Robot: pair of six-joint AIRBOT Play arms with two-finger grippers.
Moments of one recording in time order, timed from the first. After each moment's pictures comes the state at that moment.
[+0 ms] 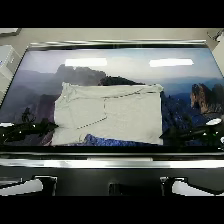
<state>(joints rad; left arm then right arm) 0.50 -1.43 0.68 0.62 -1.01 -0.96 -0.53 -1.42 0.74 -0.95 1.40 1.09</state>
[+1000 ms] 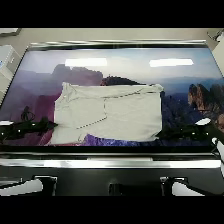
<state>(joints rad) 0.49 -1.43 0.72 0.62 -1.03 -0.99 -0.39 -1.37 0.69 -0.87 1.16 1.07</state>
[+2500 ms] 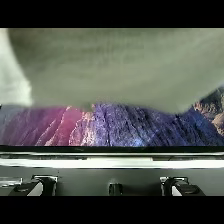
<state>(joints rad) 0.14 -0.88 2.04 1.29 -1.12 -1.66 -0.01 -0.92 2.10 -1.52 1.23 1.70</state>
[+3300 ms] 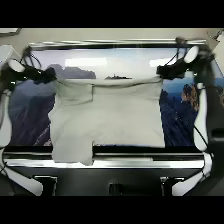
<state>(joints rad) 0.11 -1.87 1.85 1.17 -1.01 -1.56 -0.01 -1.84 1.96 -1.40 1.20 1.60</state>
